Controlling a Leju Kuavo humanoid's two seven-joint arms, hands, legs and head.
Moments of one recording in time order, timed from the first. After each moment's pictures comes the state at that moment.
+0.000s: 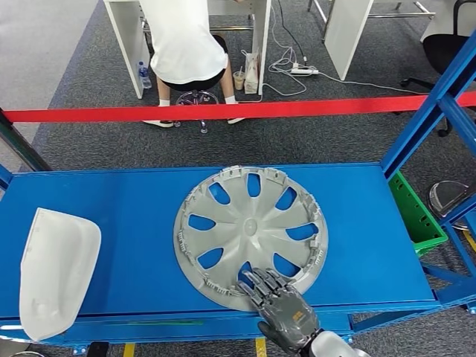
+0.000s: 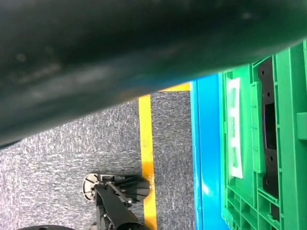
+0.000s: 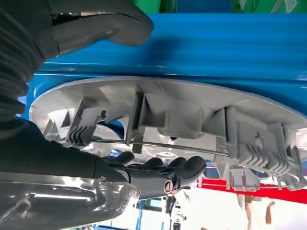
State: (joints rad) left arm -0.05 -0.11 1.05 -0.27 -0.84 -0.13 -0.63; right arm 0.06 -0.29 0.72 -1.64 1.26 -0.12 0.00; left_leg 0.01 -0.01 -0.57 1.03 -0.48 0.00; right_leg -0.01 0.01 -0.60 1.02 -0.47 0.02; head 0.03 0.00
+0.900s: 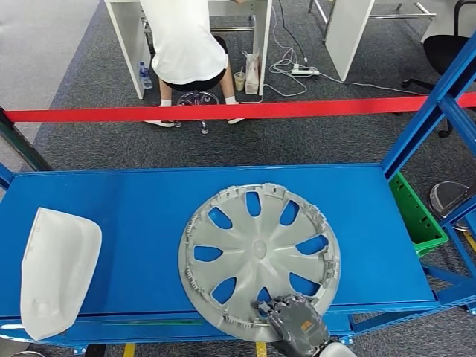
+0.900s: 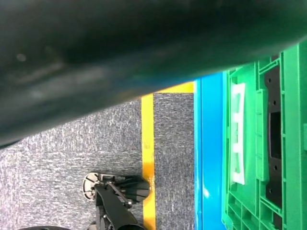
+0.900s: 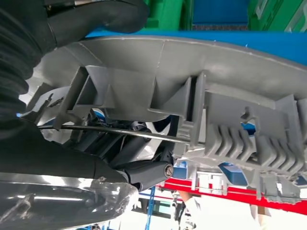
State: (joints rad) left arm -0.05 -0.11 1.10 -0.27 -0.86 -0.13 -0.63; right arm 0.14 -0.36 0.73 -1.74 1.28 -0.10 0.10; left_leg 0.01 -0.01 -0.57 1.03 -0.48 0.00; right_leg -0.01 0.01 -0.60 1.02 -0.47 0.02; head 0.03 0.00
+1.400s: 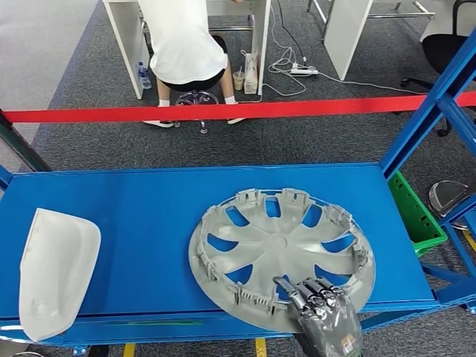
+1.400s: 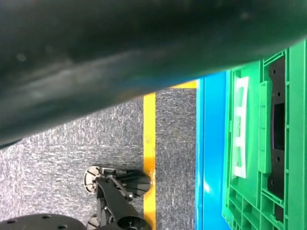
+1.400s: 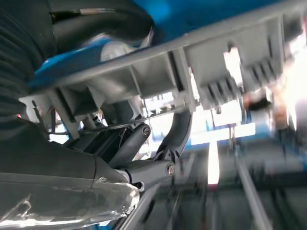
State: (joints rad) left arm -0.05 -0.13 1.13 -0.27 -0.89 -0.12 -0.64; right arm 0.18 -0.37 0.72 -1.91 1.50 -0.62 0.23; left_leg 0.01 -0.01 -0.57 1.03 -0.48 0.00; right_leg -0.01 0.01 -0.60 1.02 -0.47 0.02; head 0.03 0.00
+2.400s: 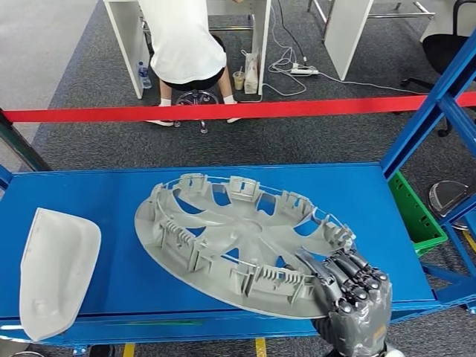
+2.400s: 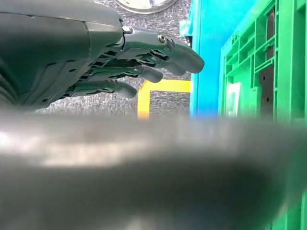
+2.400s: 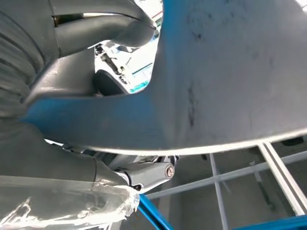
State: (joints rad) left arm -0.06 -0.17 1.19 -0.30 -0.90 -0.09 -0.68; right arm 0.29 0.08 0.31 -2.07 1.31 -0.66 -0.50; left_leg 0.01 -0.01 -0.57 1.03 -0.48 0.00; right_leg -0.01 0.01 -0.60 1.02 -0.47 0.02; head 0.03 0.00
